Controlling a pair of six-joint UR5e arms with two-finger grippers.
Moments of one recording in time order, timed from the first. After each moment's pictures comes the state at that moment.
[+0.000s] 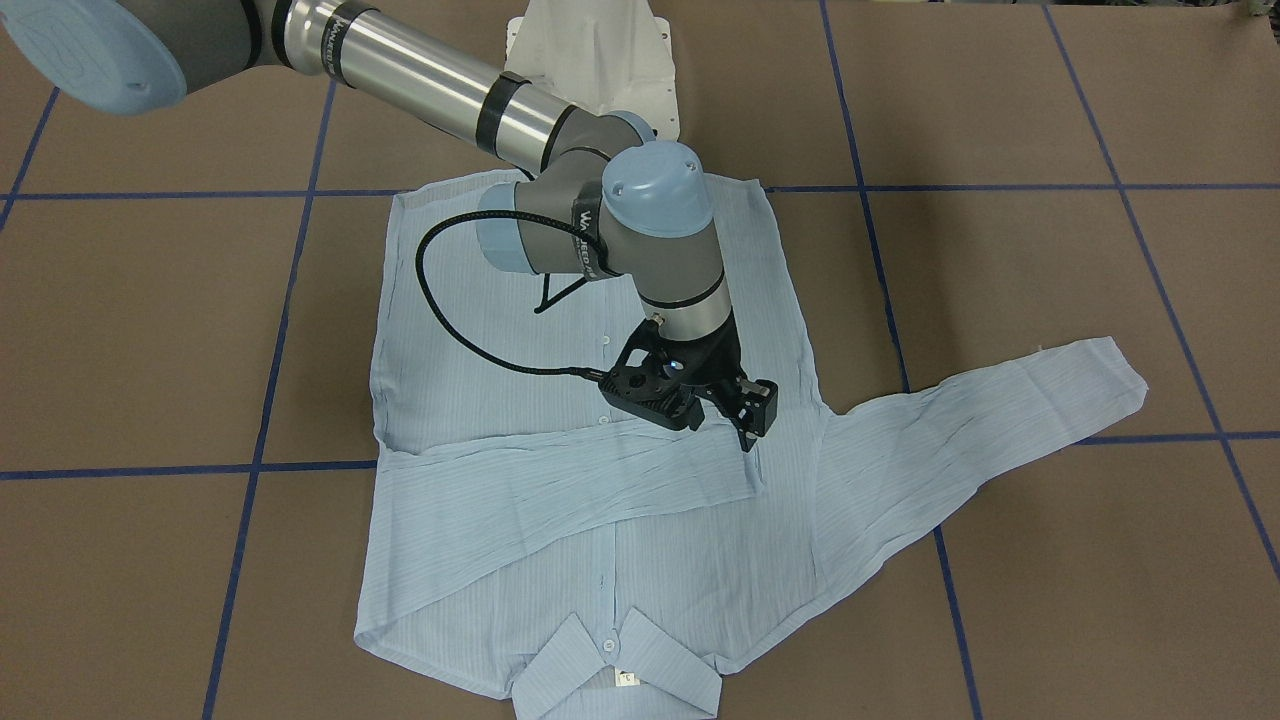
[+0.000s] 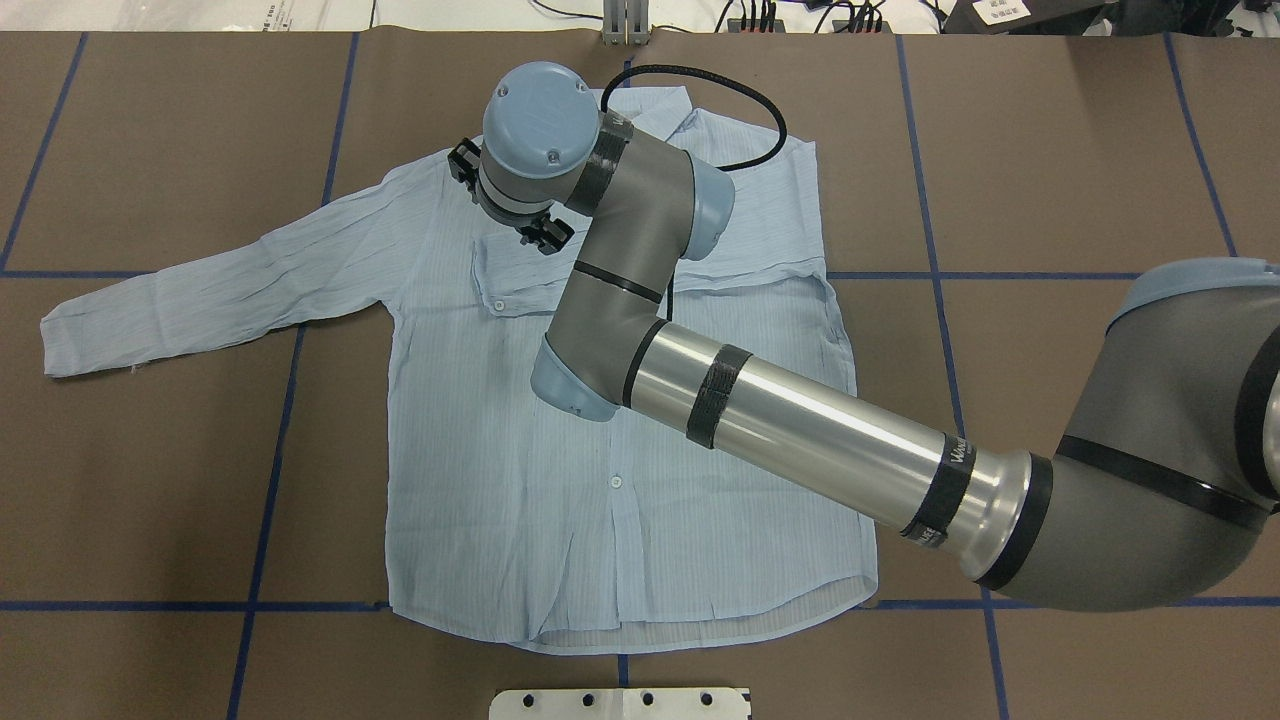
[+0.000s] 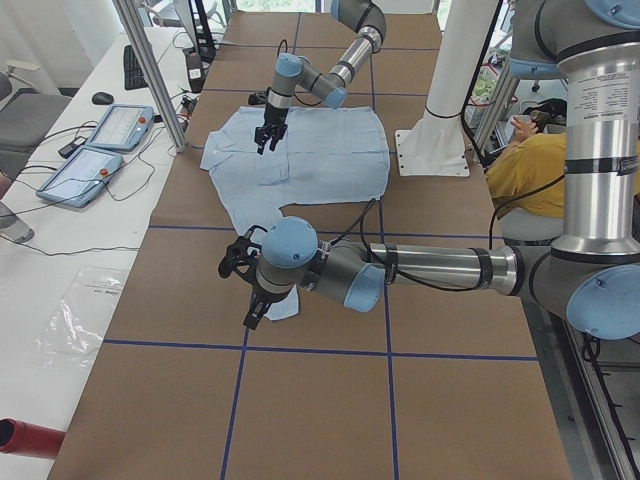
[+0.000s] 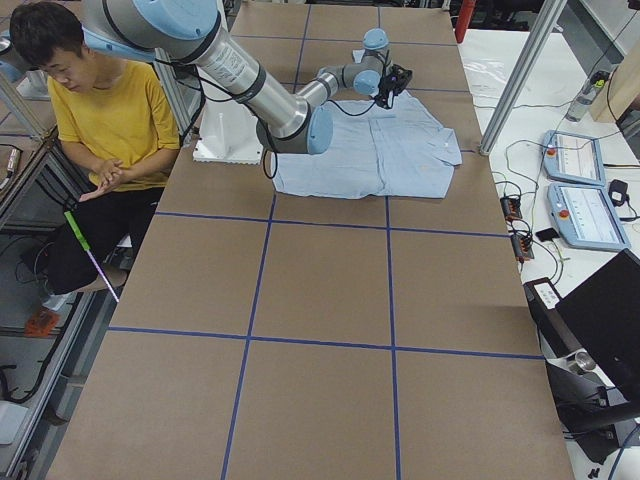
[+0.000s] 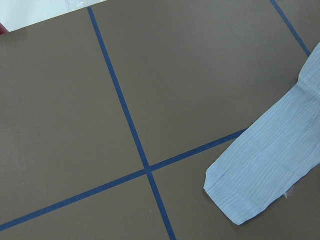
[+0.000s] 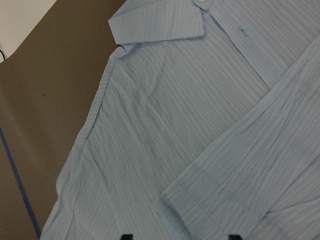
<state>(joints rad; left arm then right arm) -1.59 -1.49 -1.68 -1.96 -2.47 0.07 0.58 -0.41 0.97 -1.05 1.75 1.89</state>
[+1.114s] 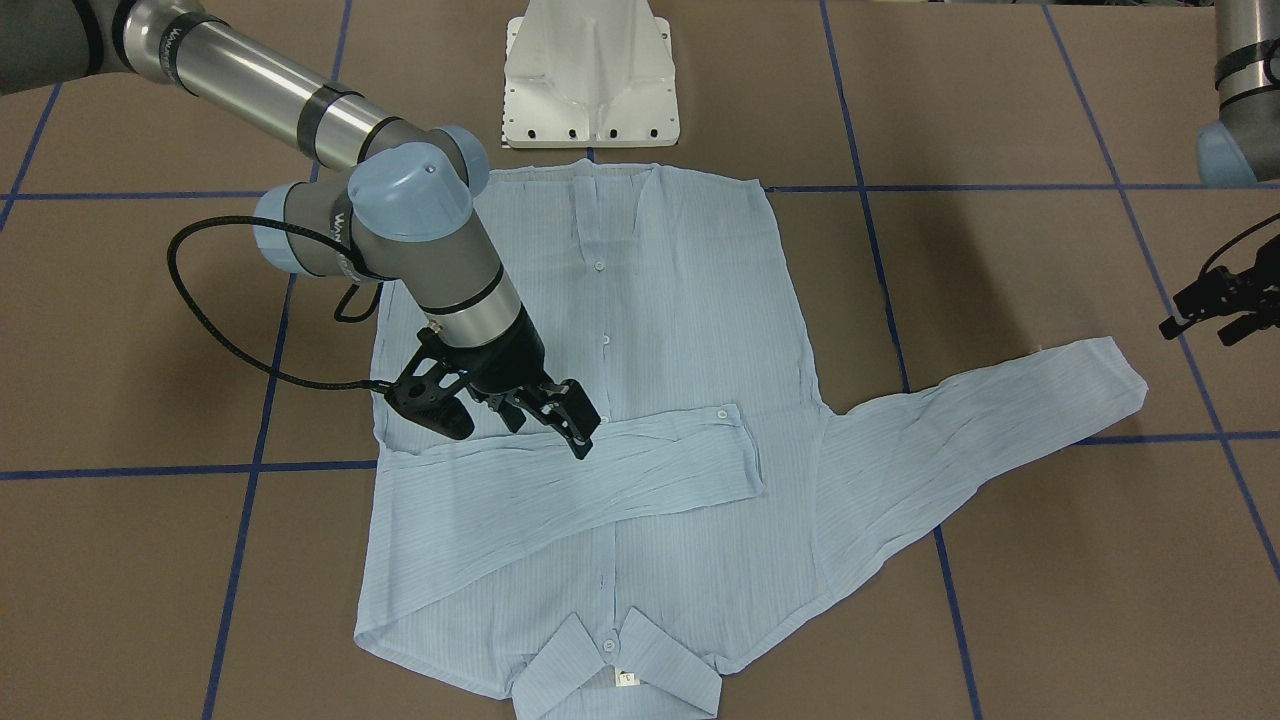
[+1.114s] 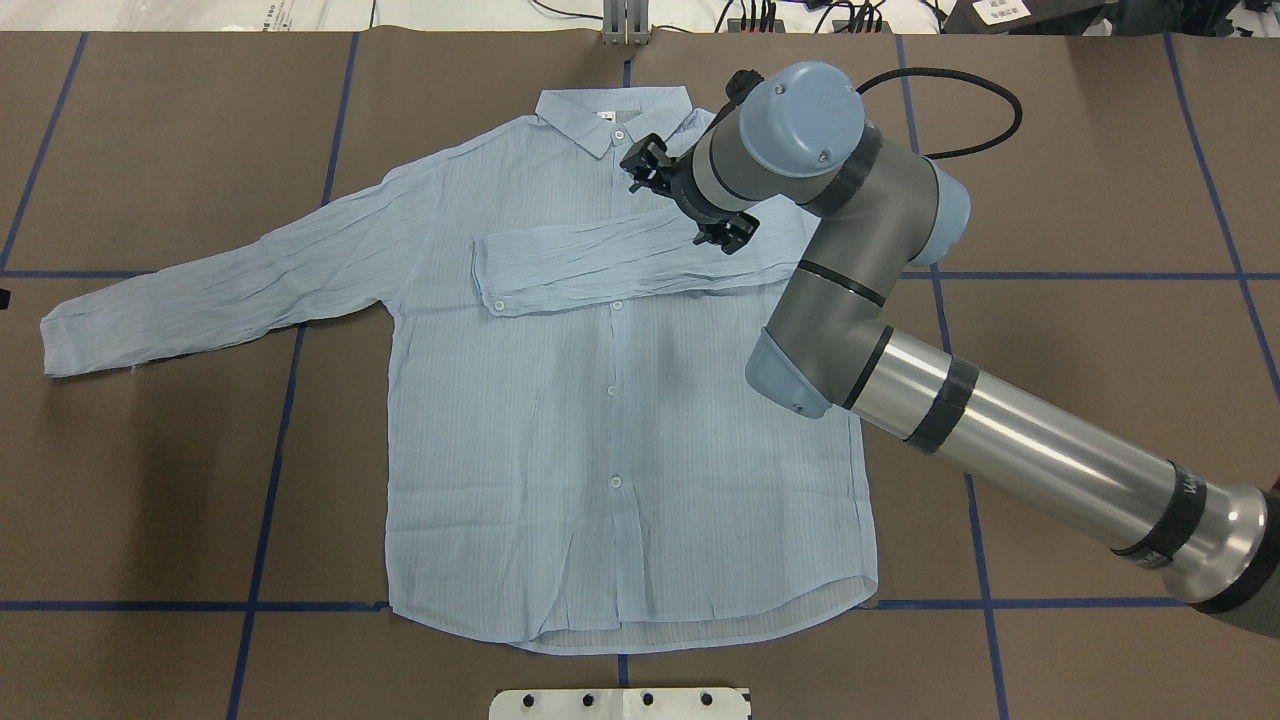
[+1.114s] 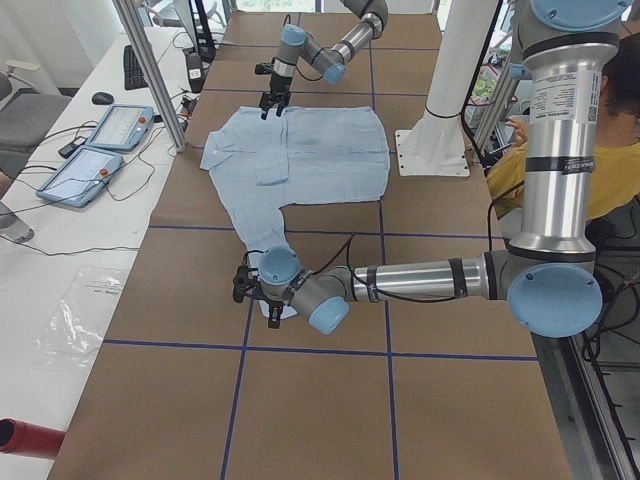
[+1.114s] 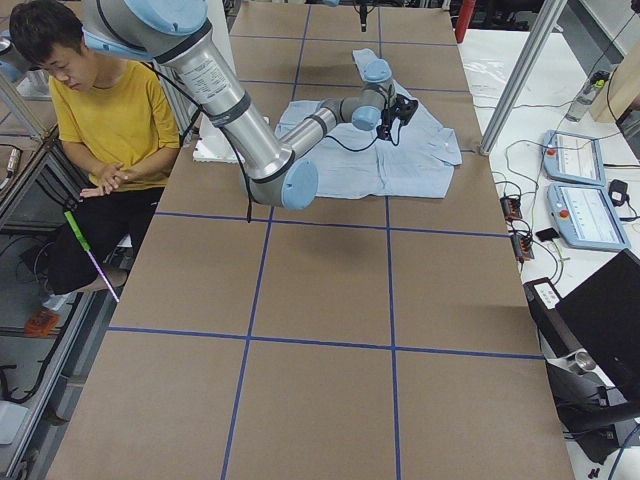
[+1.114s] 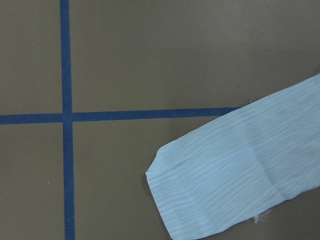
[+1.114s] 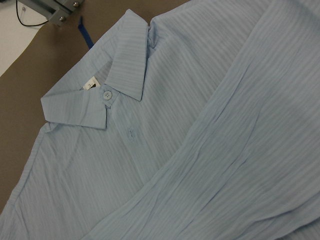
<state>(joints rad) -1.27 -1.58 -1.38 -2.37 -2.38 -0.62 0.70 -0.80 1.37 -1.06 1.84 1.77</state>
